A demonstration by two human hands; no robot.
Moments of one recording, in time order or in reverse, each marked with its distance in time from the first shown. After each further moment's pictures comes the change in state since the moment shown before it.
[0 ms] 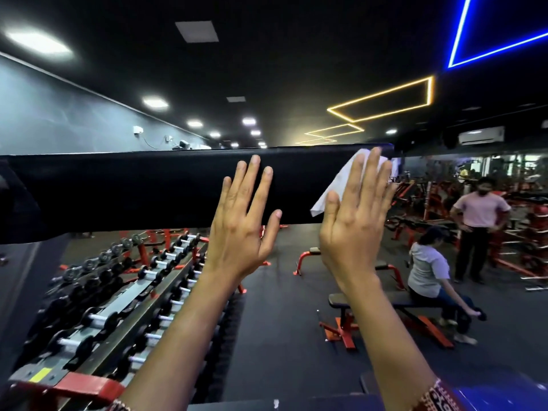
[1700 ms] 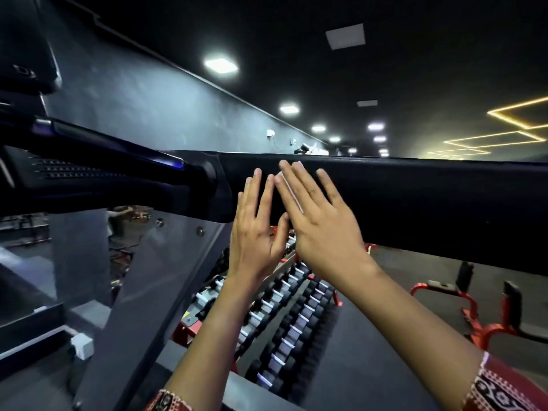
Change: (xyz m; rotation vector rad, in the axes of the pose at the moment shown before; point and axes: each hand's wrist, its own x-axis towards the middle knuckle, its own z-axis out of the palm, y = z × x) left_hand -0.066 -0.155 -0.091 0.160 0.005 -0.404; right_hand -0.015 -0.205 0.087 0.078 -0.204 -0.754
